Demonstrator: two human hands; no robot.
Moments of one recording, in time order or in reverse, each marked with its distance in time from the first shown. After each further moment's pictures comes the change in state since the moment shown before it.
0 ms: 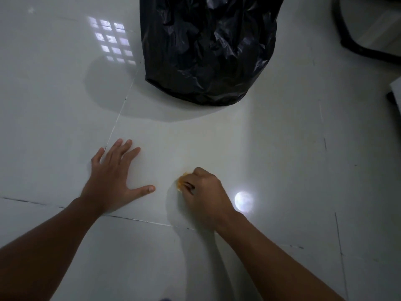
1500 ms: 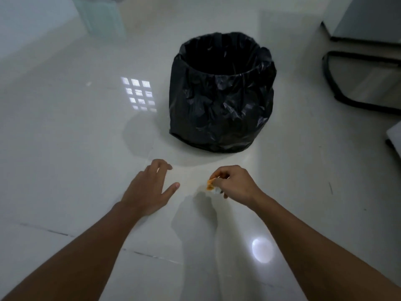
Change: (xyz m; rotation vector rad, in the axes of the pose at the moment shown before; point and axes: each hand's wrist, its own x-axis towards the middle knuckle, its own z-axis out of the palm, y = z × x) left_hand 0.054 0.043 -0.077 -0.115 0.081 0.012; right_hand 0.085 -0.003 -0.099 0.336 -0.165 0.334
